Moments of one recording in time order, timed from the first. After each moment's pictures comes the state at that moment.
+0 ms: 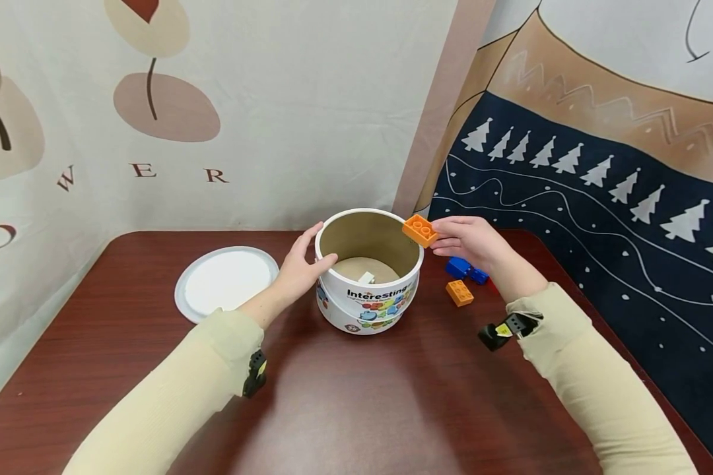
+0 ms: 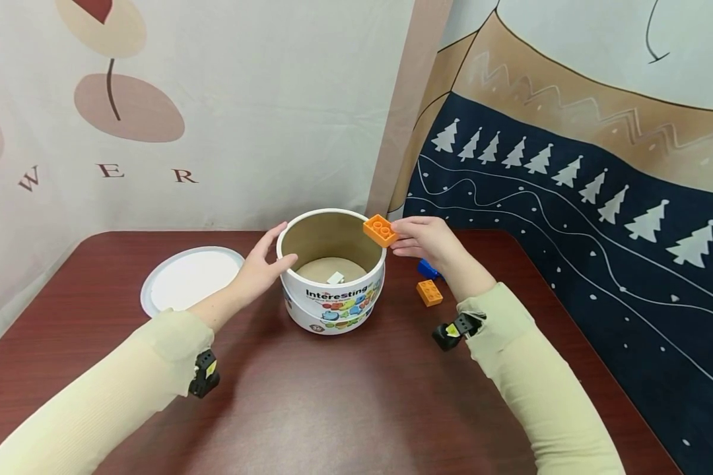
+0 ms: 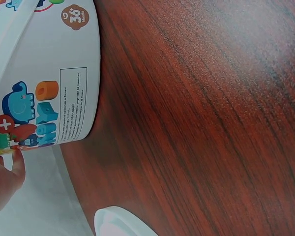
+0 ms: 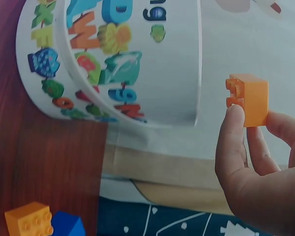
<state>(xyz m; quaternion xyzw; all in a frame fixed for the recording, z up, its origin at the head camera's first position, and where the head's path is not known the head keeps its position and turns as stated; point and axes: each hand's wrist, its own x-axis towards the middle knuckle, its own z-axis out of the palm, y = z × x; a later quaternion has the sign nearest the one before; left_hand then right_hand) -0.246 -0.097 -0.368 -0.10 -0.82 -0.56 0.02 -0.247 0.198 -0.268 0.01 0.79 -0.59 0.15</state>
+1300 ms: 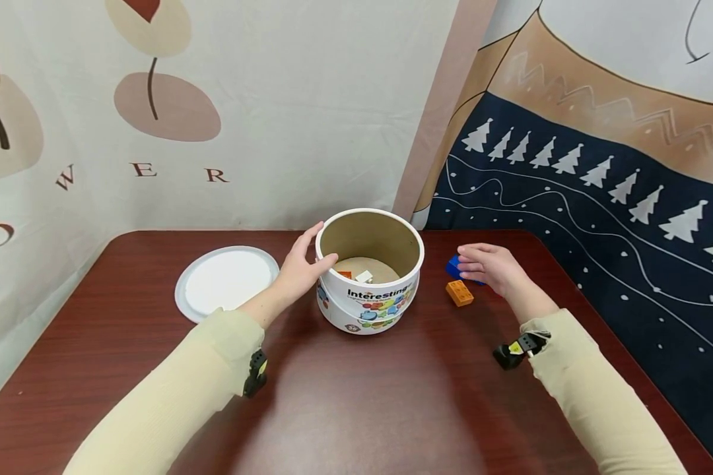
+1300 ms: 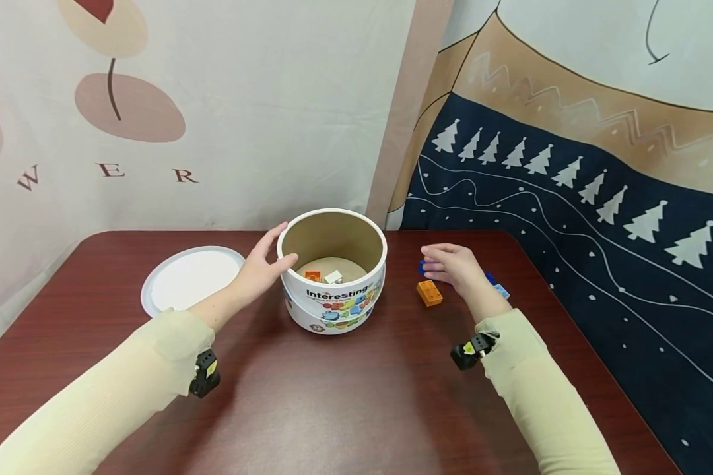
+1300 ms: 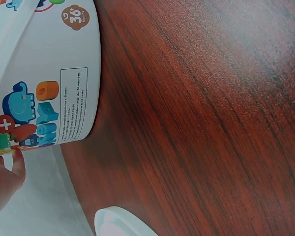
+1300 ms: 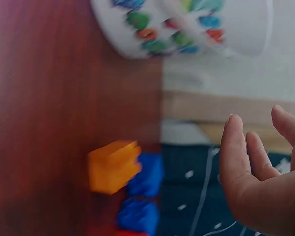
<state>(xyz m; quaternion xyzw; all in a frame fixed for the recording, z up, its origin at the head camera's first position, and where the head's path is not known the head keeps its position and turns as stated) -0.243 -0.097 -0.365 -0.10 -0.83 -0.55 0.01 -0.244 0.248 -0.318 0.08 0.78 -0.61 0.13</state>
